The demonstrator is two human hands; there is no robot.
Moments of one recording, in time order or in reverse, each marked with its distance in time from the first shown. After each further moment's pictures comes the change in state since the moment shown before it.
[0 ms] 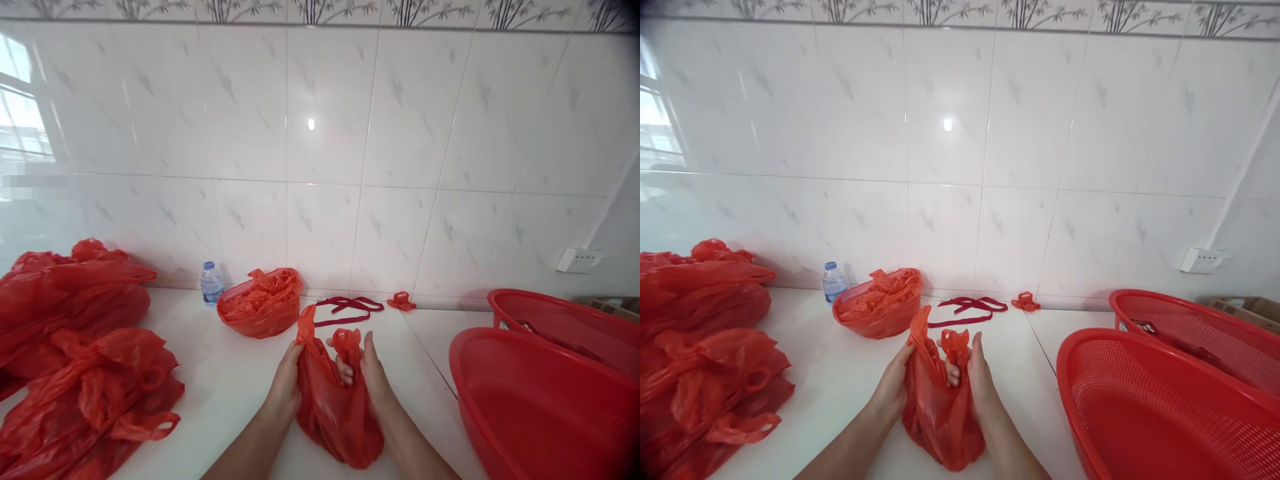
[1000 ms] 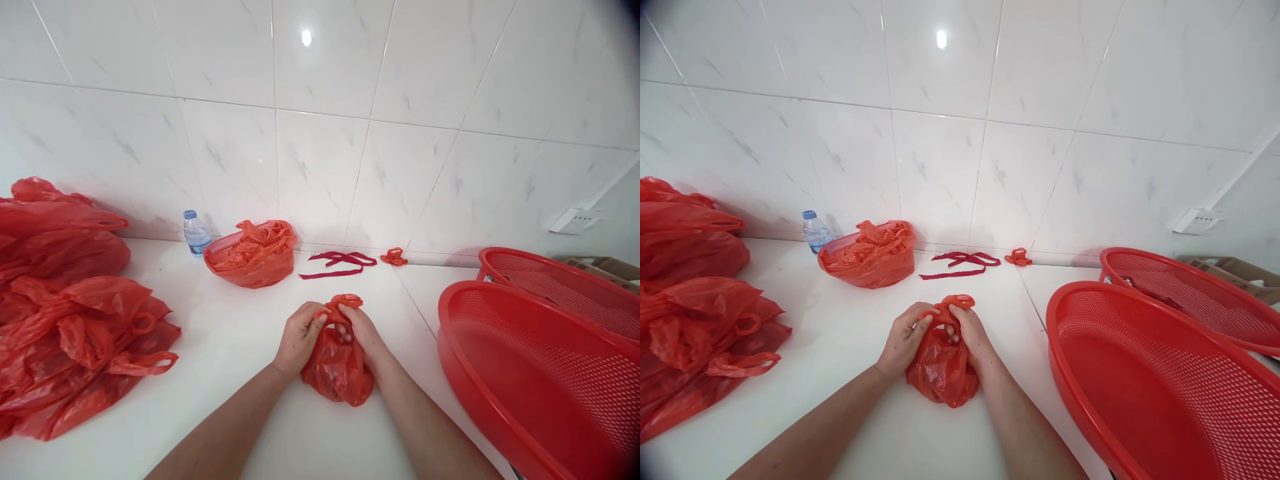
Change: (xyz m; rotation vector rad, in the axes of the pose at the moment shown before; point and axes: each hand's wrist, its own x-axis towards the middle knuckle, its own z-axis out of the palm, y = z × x) left_hand -0.028 -0.010 0.001 0.917 -0.281 0.473; right_hand -0.006 0.013 -0.018 -0.205 0.196 0.105
